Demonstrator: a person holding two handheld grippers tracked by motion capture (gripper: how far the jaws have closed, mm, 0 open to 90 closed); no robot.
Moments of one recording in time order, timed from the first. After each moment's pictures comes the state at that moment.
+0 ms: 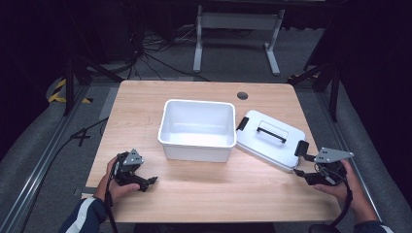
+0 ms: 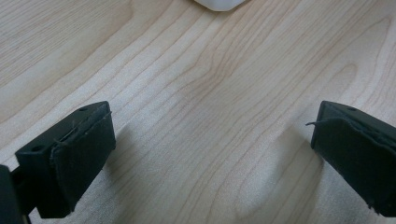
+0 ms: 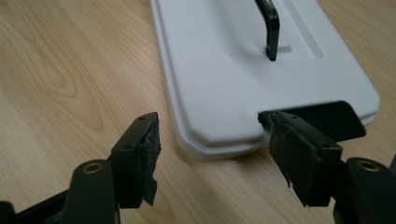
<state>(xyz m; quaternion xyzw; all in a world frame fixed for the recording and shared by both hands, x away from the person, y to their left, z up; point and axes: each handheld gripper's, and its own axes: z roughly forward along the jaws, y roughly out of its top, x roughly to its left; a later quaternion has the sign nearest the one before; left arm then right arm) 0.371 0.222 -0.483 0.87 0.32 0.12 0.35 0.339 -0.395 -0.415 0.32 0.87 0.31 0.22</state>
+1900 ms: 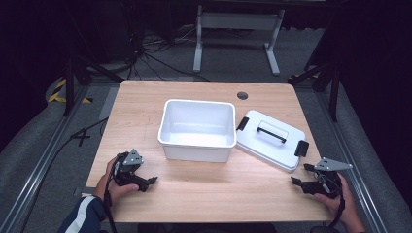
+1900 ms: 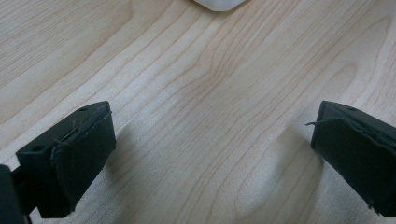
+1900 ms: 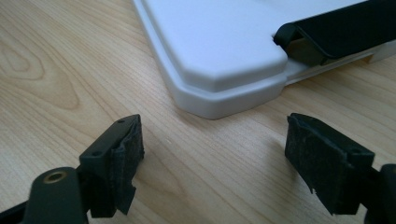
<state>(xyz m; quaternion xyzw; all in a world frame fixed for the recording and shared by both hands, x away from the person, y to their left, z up) 0.371 0.222 -0.483 0.87 0.31 0.12 0.35 0.329 -0.409 -0.468 0.41 0.82 0.36 0.20</state>
